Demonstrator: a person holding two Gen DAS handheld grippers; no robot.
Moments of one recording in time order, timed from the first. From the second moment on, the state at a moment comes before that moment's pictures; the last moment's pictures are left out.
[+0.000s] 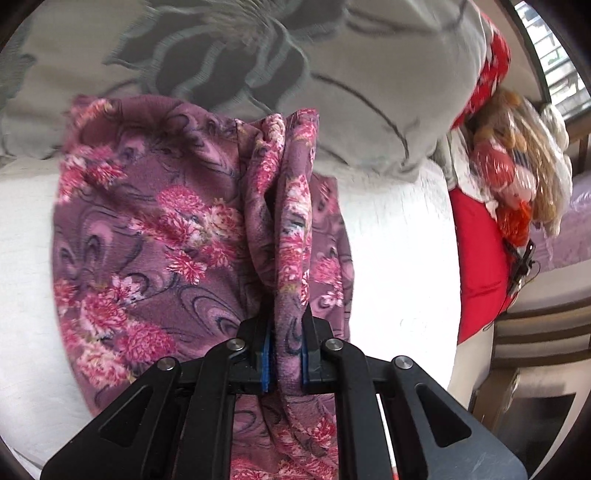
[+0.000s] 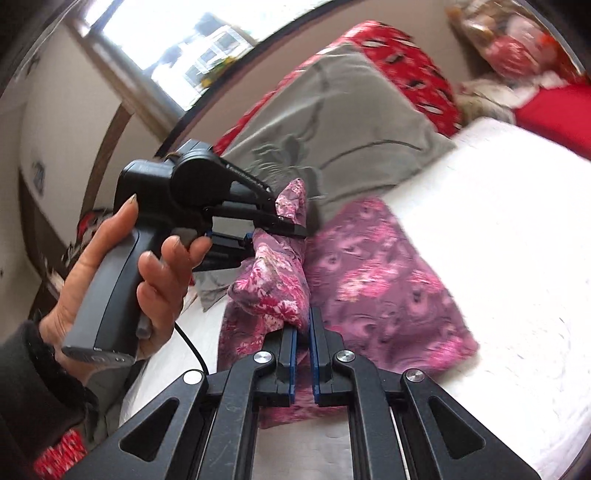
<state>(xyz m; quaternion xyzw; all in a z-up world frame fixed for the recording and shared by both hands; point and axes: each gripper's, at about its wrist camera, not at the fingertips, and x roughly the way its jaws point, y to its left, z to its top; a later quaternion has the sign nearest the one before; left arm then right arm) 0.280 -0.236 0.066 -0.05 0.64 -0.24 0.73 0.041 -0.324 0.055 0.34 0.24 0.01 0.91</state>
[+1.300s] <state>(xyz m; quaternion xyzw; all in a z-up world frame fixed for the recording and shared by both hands) 0.253 -0.069 0.050 -0.12 0.52 -0.18 0.83 0.239 -0.395 0.056 0.26 0.35 -0.01 0.90</state>
